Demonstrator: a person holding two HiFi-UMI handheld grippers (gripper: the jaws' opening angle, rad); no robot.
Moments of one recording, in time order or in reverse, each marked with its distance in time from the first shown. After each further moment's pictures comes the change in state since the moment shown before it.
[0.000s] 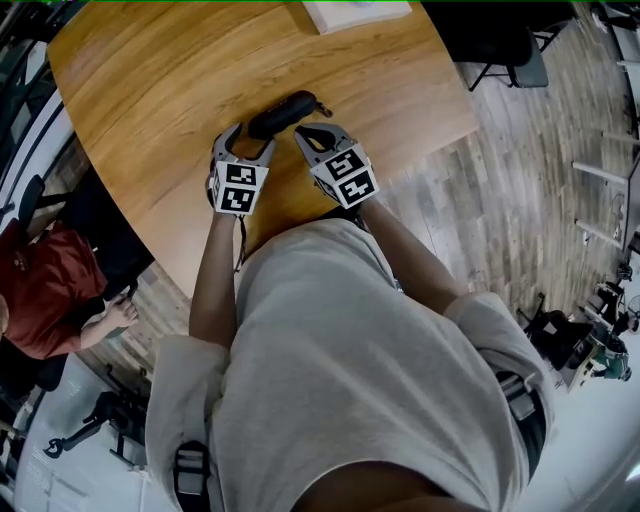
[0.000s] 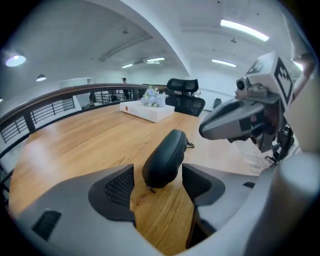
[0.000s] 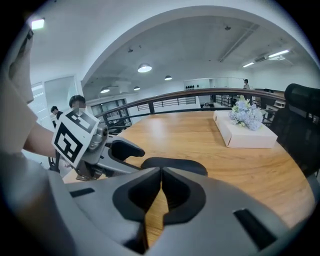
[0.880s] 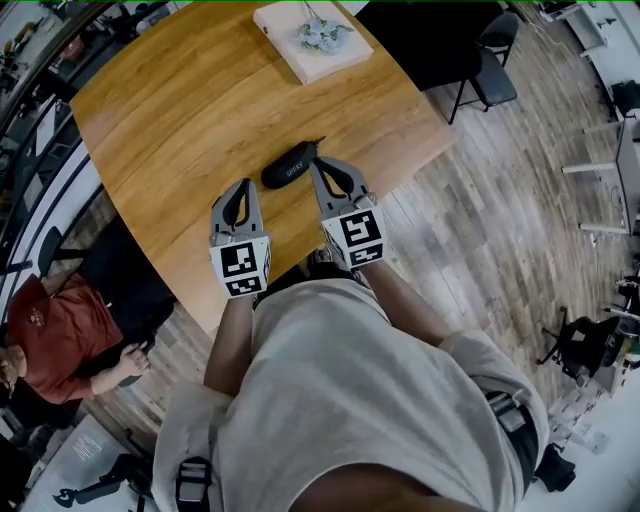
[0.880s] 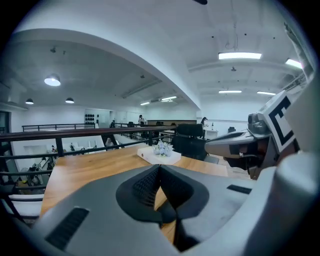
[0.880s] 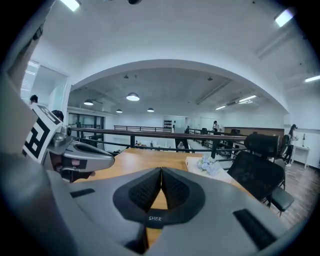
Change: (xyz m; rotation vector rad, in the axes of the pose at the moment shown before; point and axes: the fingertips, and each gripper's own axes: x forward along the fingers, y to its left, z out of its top) left arm -0.172 -0.020 0.097 -0.070 -0.412 0.190; right arm -0.134 0.035 0.090 -0.034 -0.371 -0.361
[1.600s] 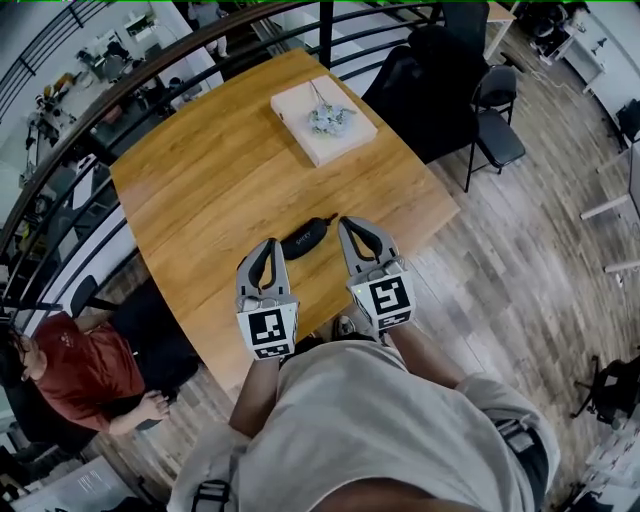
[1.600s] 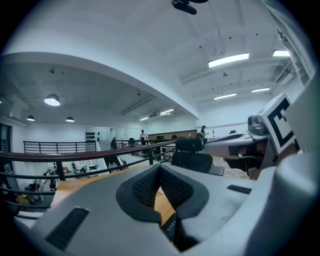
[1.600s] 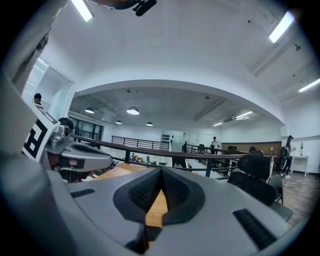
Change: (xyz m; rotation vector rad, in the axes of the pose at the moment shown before) left arm -0.013 -0.036 0.093 0.094 -0.164 0.044; right arm -0.044 -0.044 0.075 -0.034 -0.182 -0.035
